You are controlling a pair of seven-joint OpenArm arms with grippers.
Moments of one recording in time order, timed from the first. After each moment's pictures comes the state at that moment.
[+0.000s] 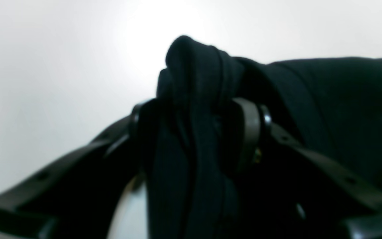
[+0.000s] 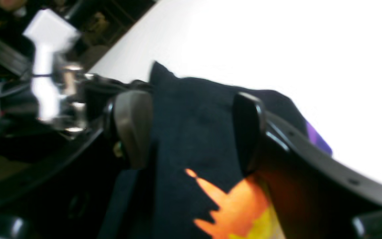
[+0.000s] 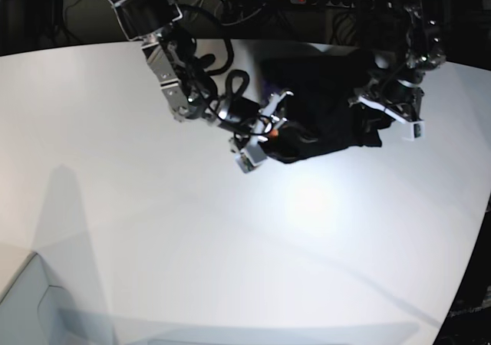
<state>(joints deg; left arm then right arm) 15.6 -11.3 -14.0 85.4 -30.8 -14.5 27.5 4.1 -1.4 -21.0 66.9 23.6 39.0 -12.8</state>
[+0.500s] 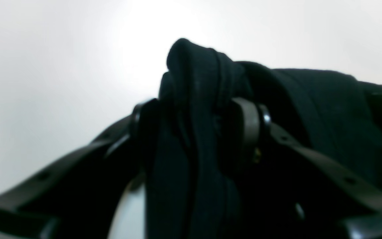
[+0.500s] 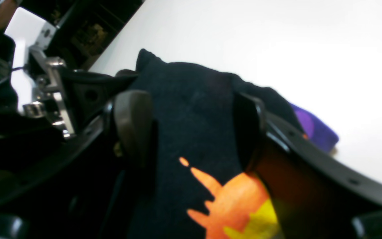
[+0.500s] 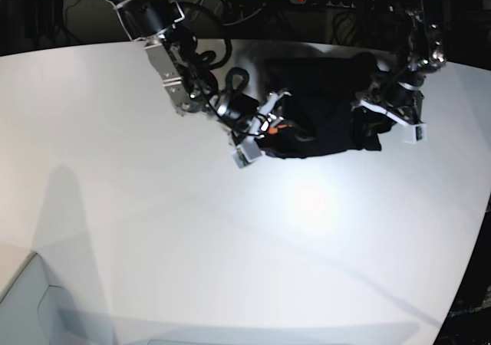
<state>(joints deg) 14.7 -11.5 -14.1 84.2 -31.8 -14.8 27.1 4.4 -1.5 -21.0 62.2 23.9 39.0 -7.9</state>
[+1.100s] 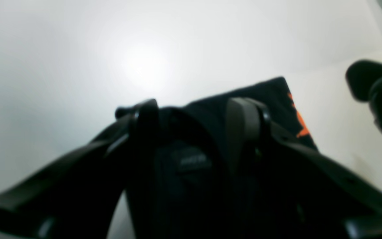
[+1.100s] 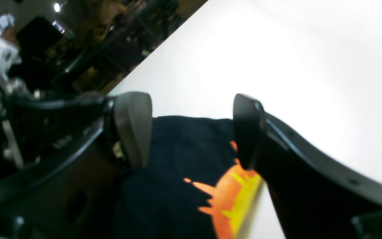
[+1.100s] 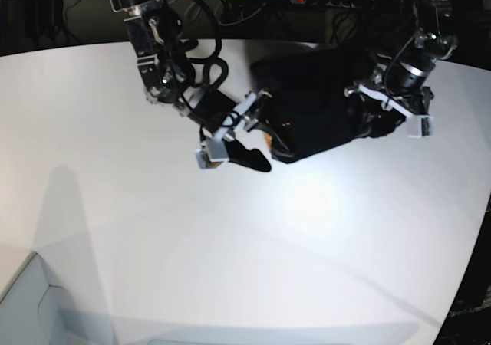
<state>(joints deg) 25.4 -11.4 -14.3 108.8 -33.0 -13.2 31.6 -5.3 -0.8 -11.7 82.1 23.6 39.0 -8.5</state>
